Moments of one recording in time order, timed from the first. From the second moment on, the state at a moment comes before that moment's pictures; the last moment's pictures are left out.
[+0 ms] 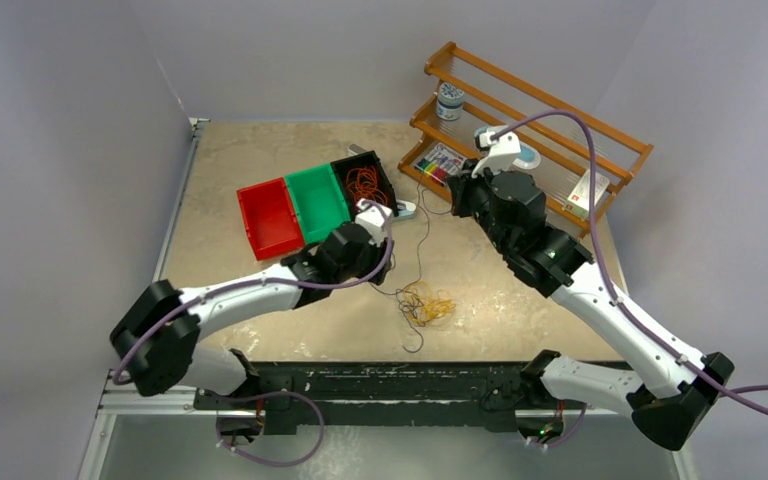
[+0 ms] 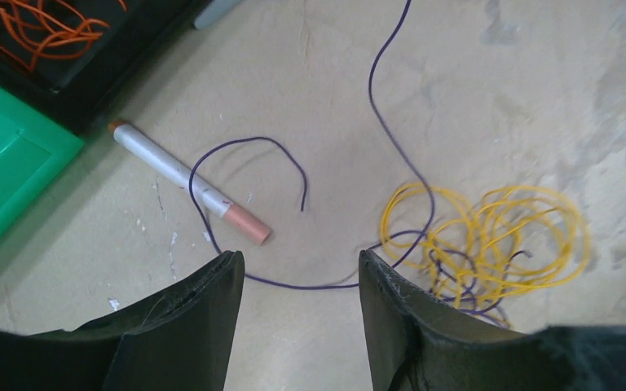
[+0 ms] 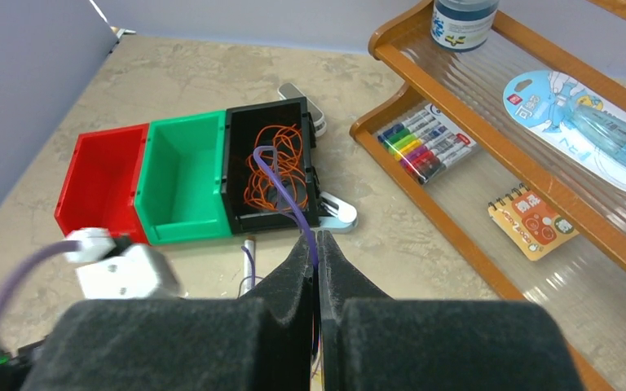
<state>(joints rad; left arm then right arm) -0.85 1.34 0.76 0.03 -0.17 -0.31 0.70 1.06 1.14 -0.28 0.40 0.24</state>
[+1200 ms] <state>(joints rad) -0.66 1.89 1.24 -0.33 0.03 0.14 0.63 1.08 1.10 -0.30 0.25 0.24</state>
